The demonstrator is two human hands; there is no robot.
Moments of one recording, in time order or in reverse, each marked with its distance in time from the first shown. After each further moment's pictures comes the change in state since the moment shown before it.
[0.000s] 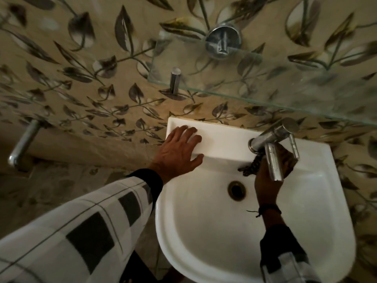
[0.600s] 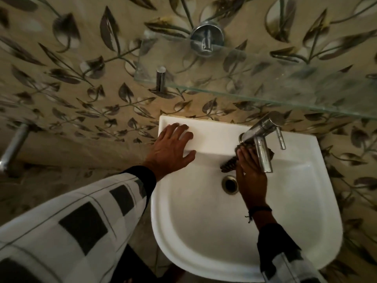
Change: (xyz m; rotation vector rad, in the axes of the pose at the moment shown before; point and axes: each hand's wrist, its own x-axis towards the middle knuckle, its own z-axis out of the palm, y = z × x) left_hand 0.001 0.001 -0.002 -0.019 -0.038 -0.019; right_hand -0.018 0.005 -0.004 -0.445 -0.156 -0.611
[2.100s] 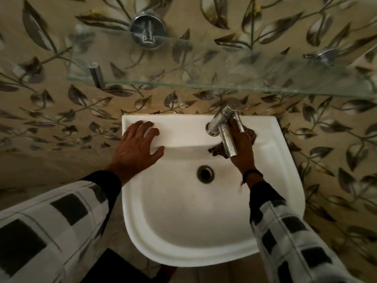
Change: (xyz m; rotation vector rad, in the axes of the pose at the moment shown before) left_hand 0.000 0.000 -0.001 0.023 -0.035 0.001; right_hand 0.042 0.063 -0.034 0.179 -0.196 0.166
